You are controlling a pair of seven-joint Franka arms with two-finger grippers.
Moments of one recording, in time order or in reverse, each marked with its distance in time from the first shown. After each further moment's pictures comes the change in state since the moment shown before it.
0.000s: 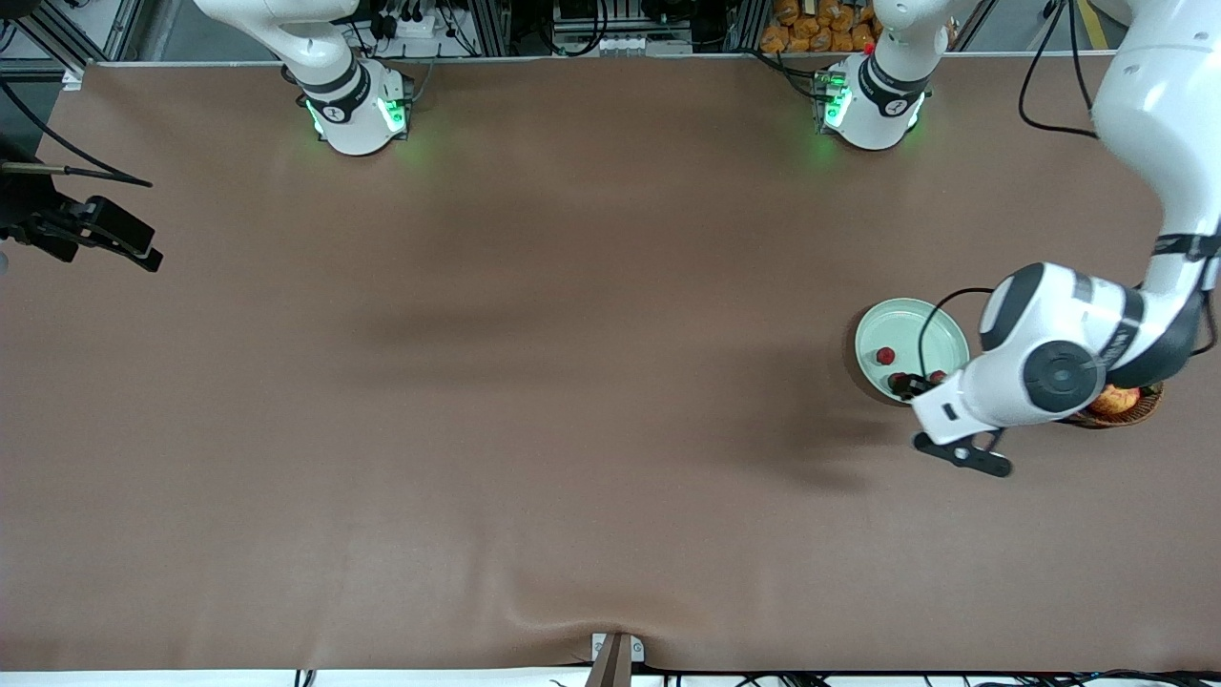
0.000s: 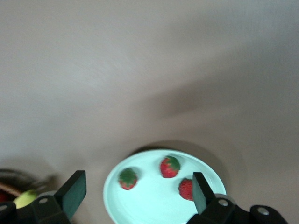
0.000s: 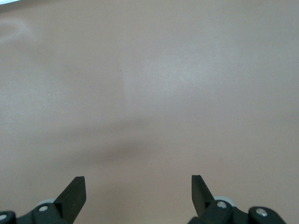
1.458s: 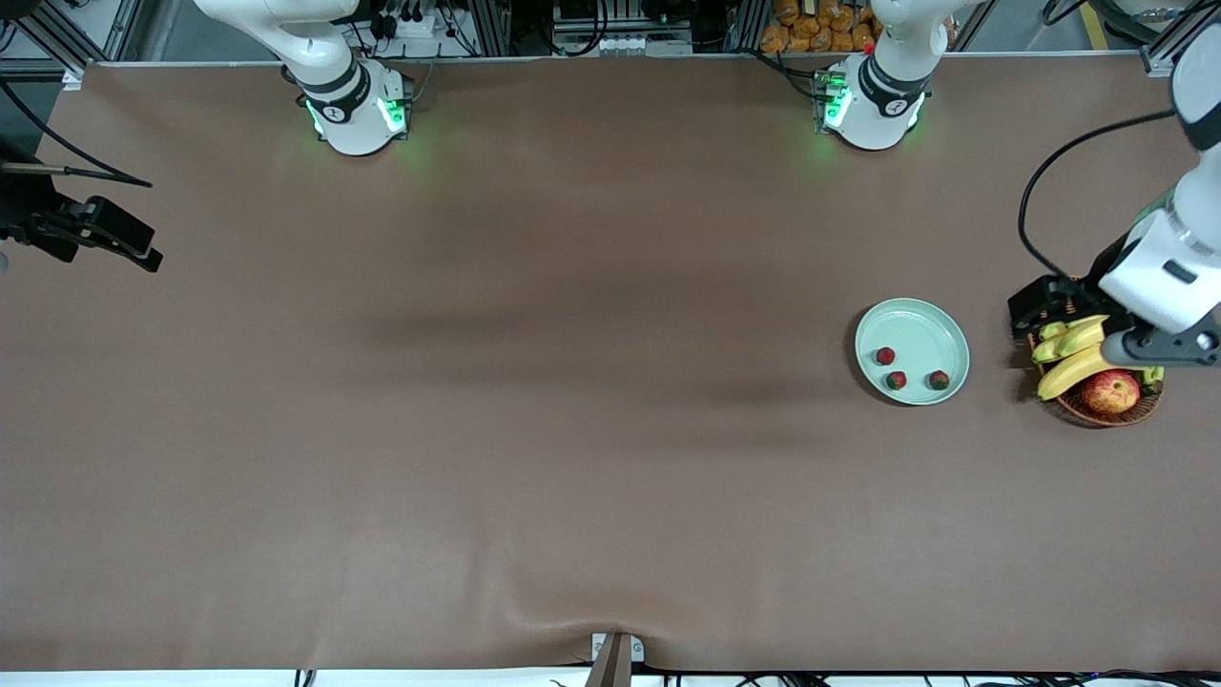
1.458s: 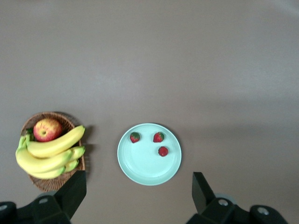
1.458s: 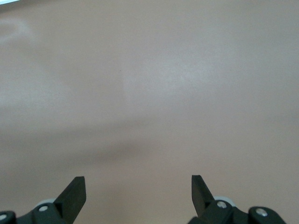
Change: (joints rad) left arm -0.224 -0.484 0.331 0.144 -0.439 -0.257 -0.058; right arm 0.000 0.000 -0.001 -0.001 0.000 0.001 0.000
